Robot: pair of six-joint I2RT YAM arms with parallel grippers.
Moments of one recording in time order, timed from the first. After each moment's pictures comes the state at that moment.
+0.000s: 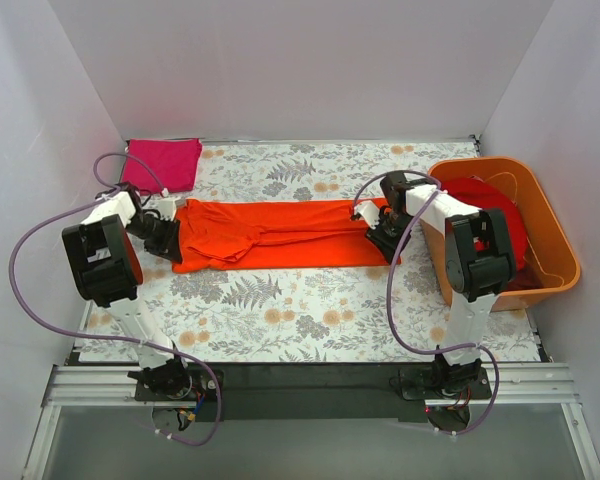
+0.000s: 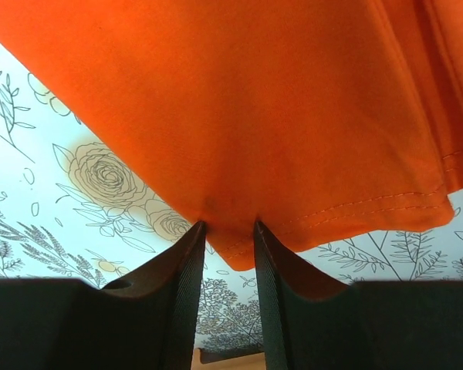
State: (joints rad) left arm 0.31 1.93 1.34 -0.98 0.50 0.65; right arm 0.28 1.93 1.34 -0.91 -0.20 -0.74
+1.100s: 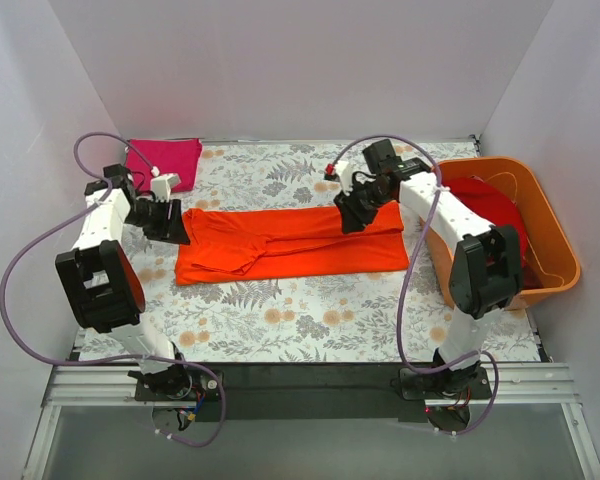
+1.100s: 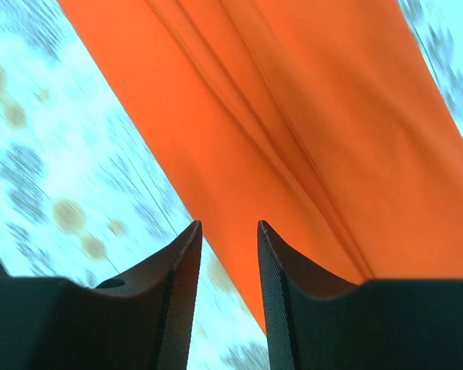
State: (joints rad) left arm 0.29 1.73 1.39 -1.05 0.60 0.51; right arm 0.39 1.78 1.52 -0.90 -0.49 -0.60
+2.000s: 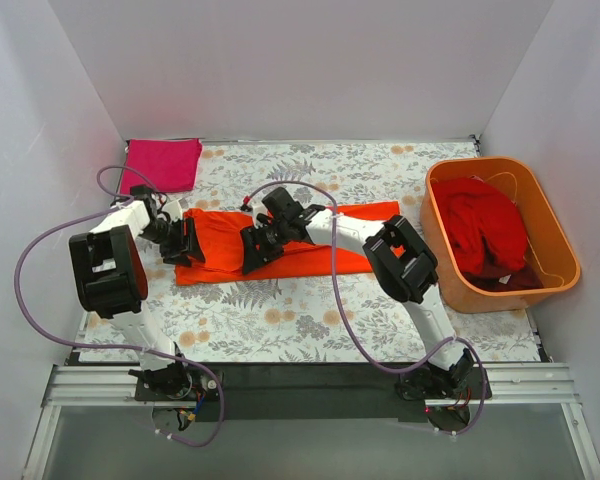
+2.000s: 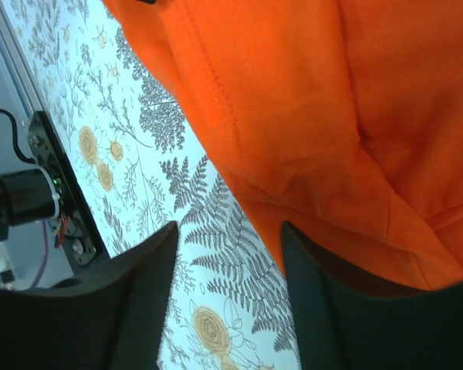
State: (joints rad) left arm 0.22 1.82 1.18 -0.83 0.49 0.11; right arm 0.85 2.22 1.67 -0.31 -0.64 0.34
